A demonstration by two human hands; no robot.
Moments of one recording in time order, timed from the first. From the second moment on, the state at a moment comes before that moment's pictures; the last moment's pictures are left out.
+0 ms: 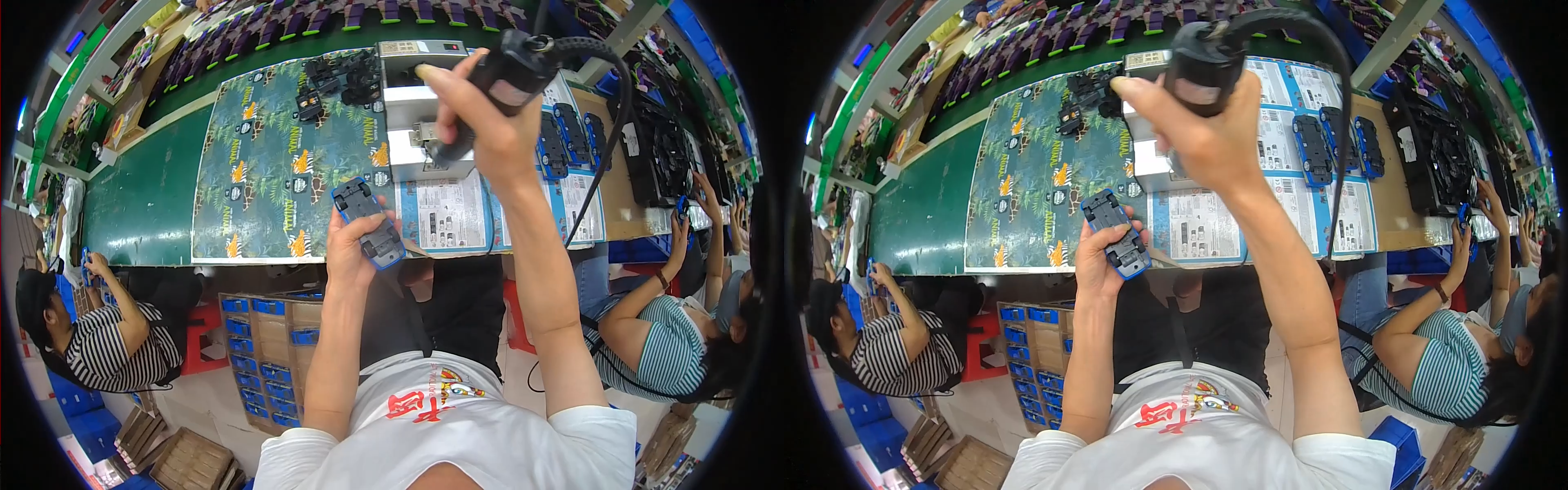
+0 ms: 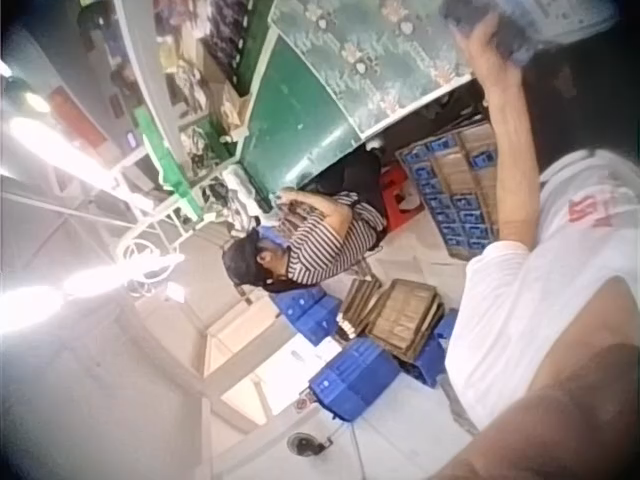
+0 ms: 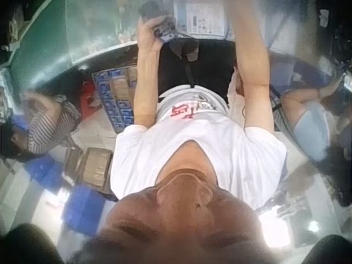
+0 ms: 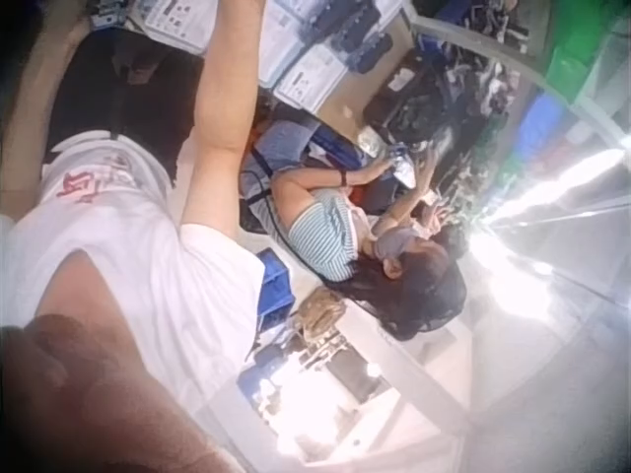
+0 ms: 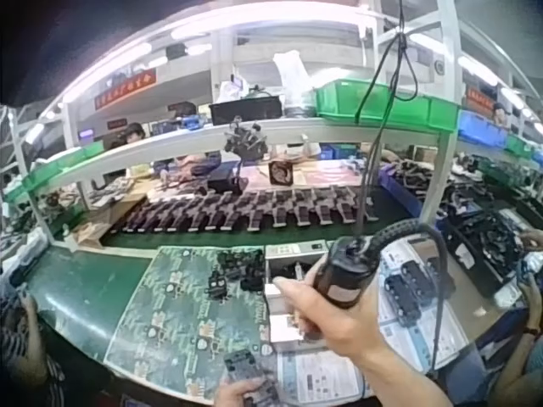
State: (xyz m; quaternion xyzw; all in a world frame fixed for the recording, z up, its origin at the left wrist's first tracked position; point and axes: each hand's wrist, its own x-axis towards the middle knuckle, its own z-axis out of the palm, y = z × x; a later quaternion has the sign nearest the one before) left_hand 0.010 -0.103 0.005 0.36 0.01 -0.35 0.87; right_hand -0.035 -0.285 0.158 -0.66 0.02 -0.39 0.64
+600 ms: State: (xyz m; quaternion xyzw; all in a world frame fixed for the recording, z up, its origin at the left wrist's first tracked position) left_hand 0.010 -0.107 0.006 0.38 0.00 -0.35 0.86; right_hand -0.092 -0.232 0.116 -0.49 -0.07 -0.30 0.82
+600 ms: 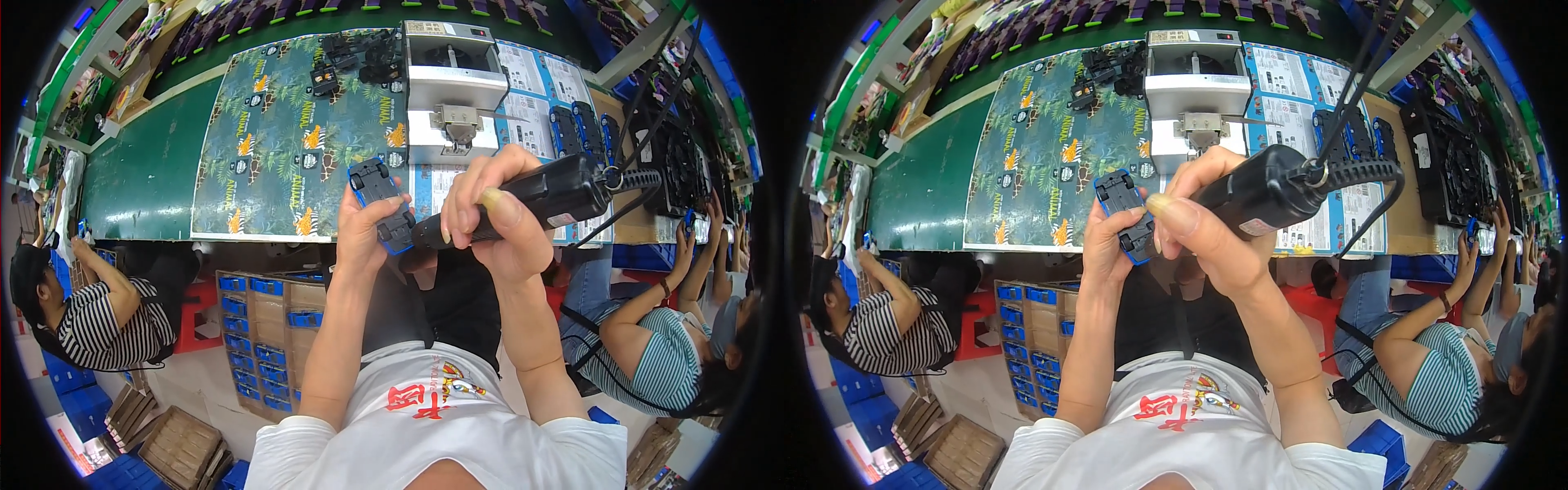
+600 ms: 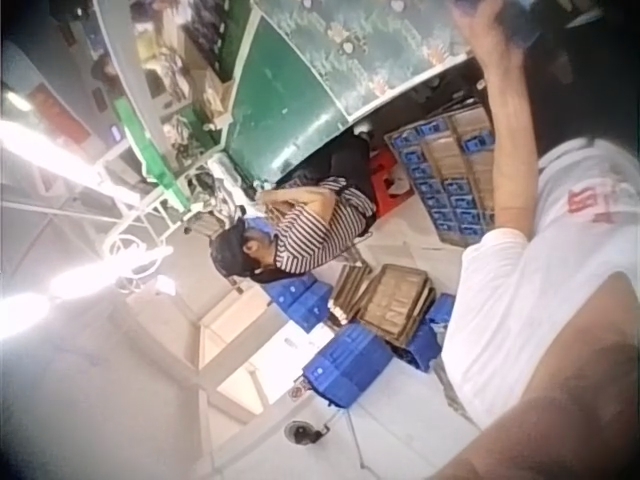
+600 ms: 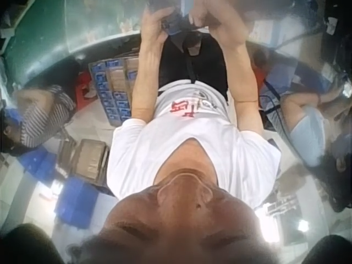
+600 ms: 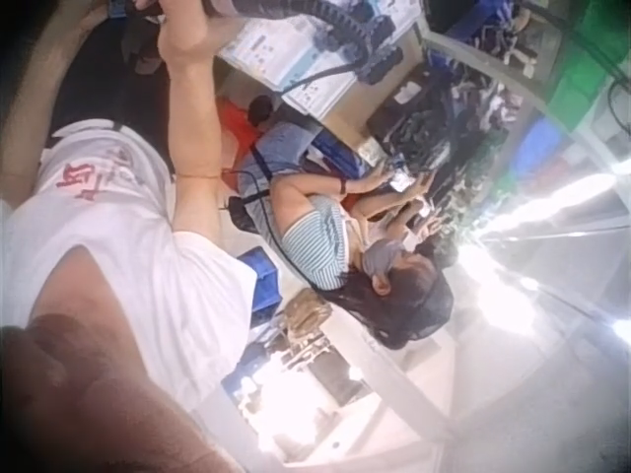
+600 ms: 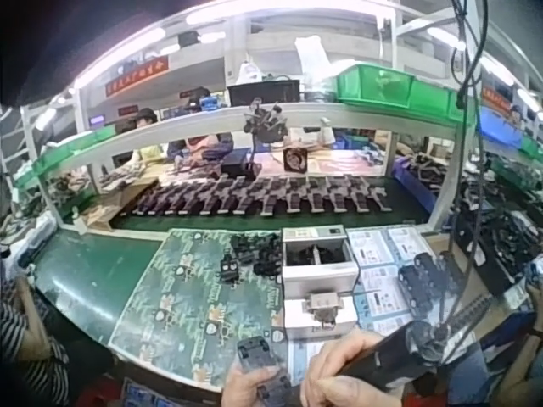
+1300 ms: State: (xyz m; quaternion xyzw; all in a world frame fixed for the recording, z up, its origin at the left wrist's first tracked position) left_hand 0.015 -0.105 0.008 0.38 0.00 -0.37 0.85; right_hand -0.096 -0.233 0.126 -0.57 -0.06 -0.26 0.78
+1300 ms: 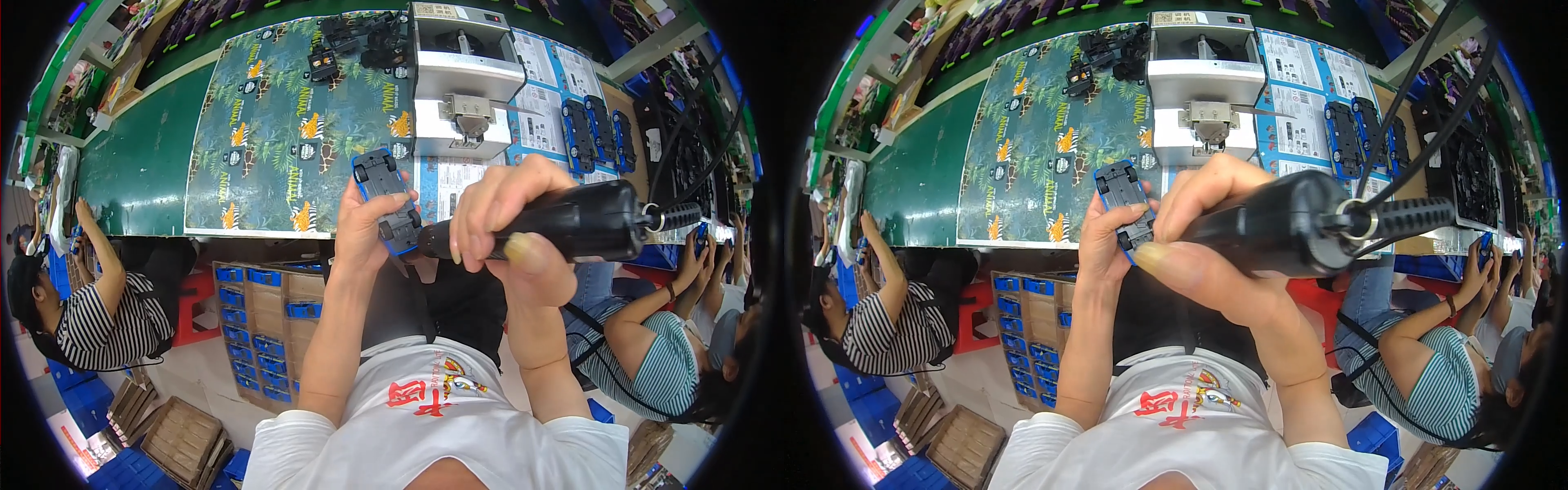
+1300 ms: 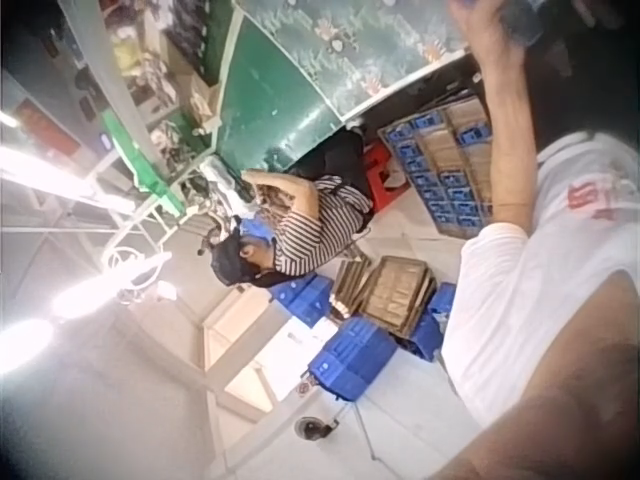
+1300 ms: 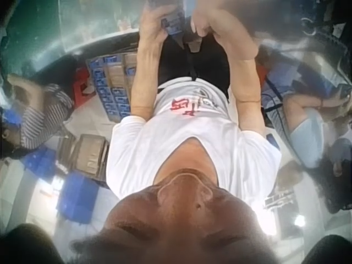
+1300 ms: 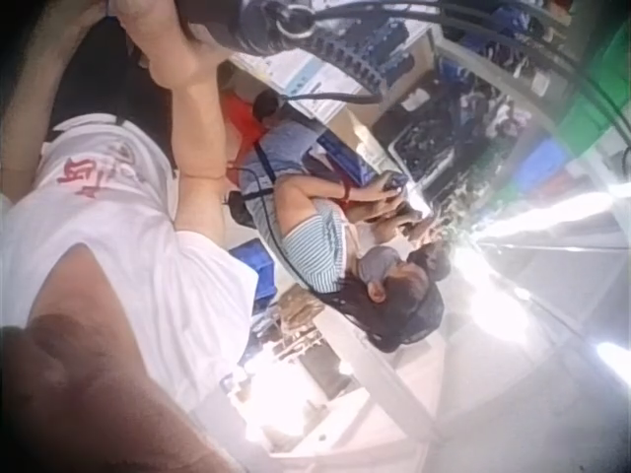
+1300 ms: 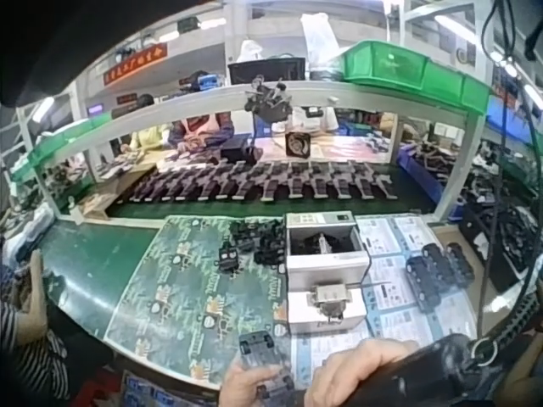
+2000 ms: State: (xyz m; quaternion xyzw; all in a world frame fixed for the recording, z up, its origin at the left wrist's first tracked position) left_hand 0.018 -0.103 0.005 0.34 0.02 -0.41 0.84; right_hand -0.090 -0.217 0.113 -0.57 -0.07 -0.24 0.78
